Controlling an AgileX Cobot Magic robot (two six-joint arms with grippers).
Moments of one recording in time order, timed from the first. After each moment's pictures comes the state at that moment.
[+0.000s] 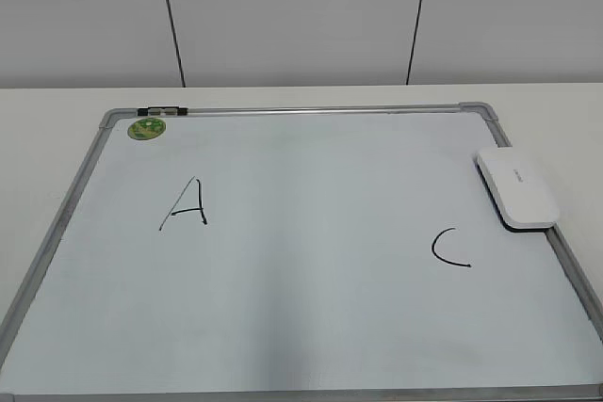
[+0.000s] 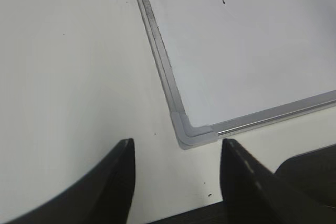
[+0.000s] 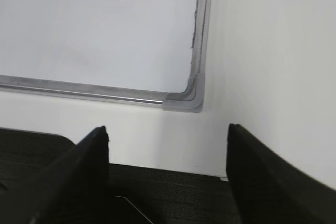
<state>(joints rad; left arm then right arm) -0.27 0.23 -0.51 0.09 1.09 -0.06 0.11 0.26 -0.49 0.01 1.14 -0.04</state>
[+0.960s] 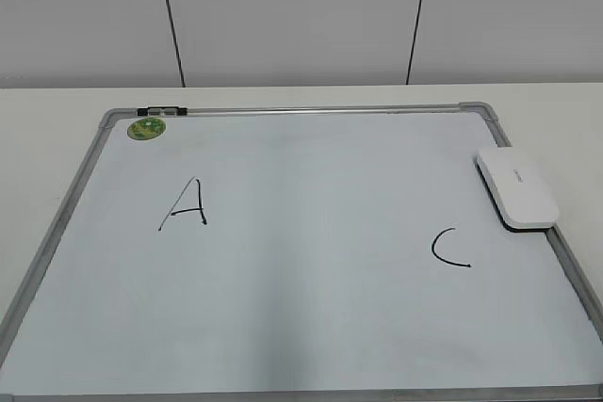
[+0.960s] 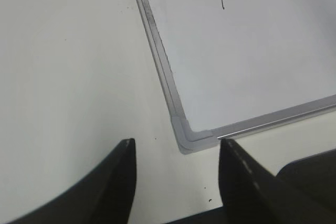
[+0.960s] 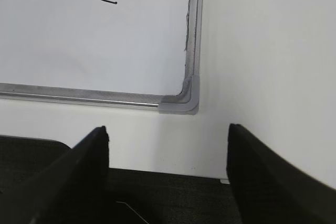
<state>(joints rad) -0.27 0.21 -0.51 0.09 1.09 -0.05 0.11 0.25 -0.49 0.00 1.14 -0.01</state>
